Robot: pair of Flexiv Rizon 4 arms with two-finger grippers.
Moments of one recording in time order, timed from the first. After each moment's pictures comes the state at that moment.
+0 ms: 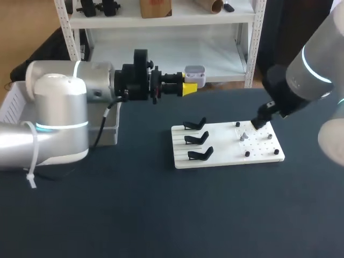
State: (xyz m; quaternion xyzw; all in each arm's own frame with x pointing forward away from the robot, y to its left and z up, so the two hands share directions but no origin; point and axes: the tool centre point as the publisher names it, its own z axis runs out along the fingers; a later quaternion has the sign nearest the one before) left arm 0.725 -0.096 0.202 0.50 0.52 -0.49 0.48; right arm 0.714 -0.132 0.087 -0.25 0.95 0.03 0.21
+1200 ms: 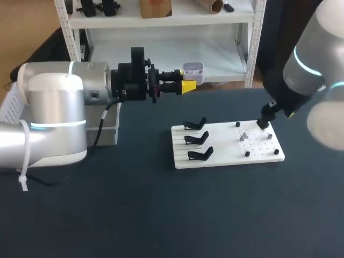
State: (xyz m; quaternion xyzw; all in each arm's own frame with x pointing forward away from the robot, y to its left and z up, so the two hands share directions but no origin) left arm 0.720 -0.093 0.214 0.49 0.54 -0.47 0.50; right arm 0.746 -0.156 0.059 -0.26 0.95 0.00 0.16
